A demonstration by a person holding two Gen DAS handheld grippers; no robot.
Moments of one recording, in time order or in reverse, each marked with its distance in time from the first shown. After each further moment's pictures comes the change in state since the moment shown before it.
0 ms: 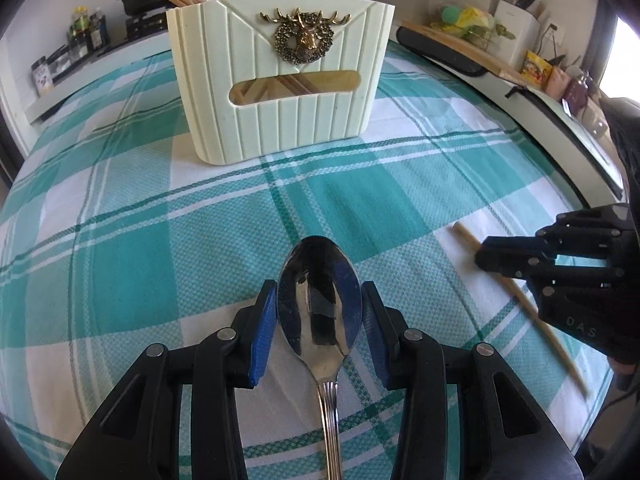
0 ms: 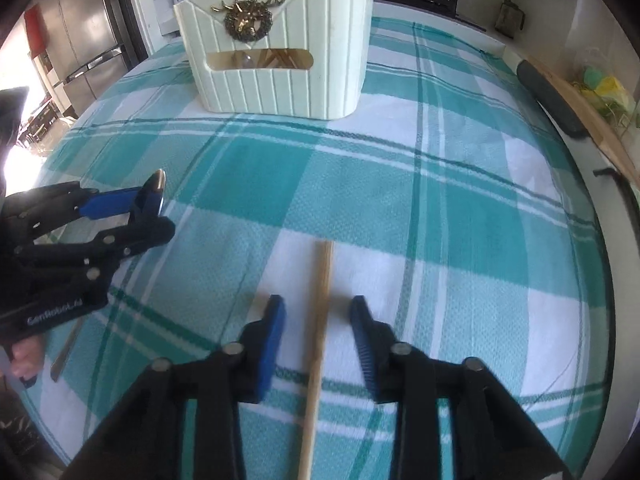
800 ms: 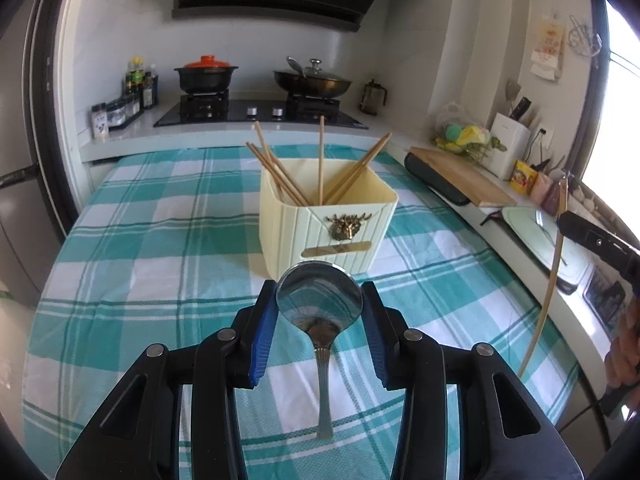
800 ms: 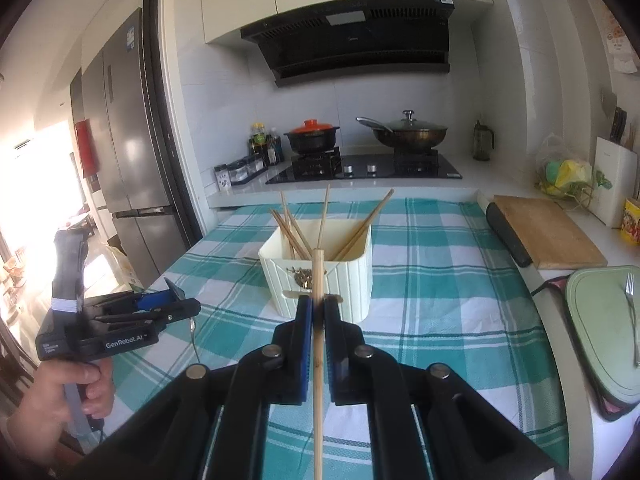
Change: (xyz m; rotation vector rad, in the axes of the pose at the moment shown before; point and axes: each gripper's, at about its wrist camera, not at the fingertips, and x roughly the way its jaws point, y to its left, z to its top) left arm -0.138 0.034 0.023 -0.112 -0.330 -0.003; right arm -0.208 -0.002 -0.003 0.124 -0.631 0.099
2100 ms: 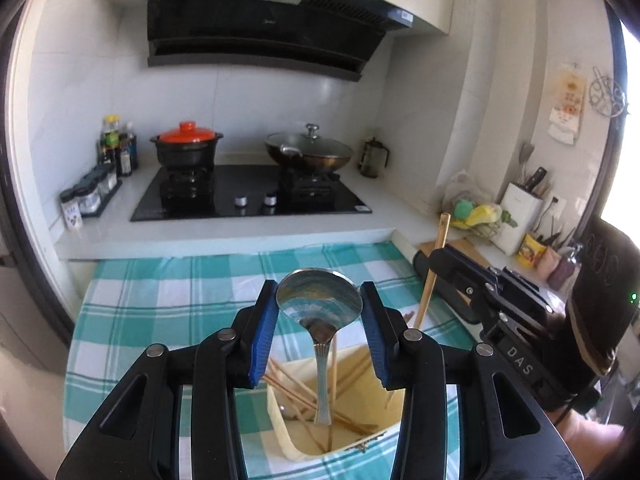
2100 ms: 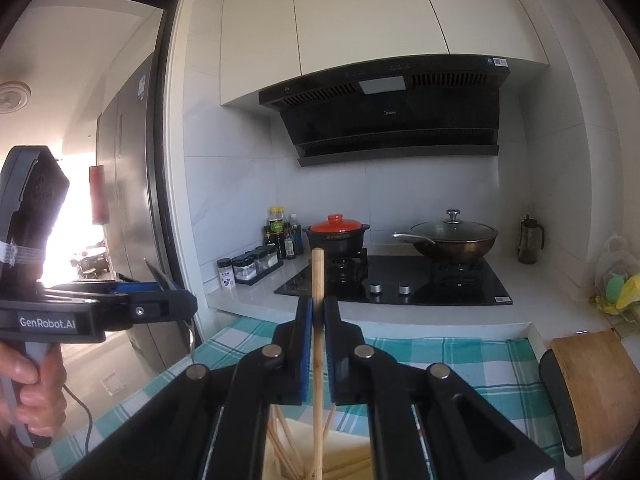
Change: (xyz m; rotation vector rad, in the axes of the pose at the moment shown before) left arm 0.072 0.027 0.211 0.001 -0.084 -0.033; right arm 0.178 -0.008 0.167 -0.109 -0.237 0.085
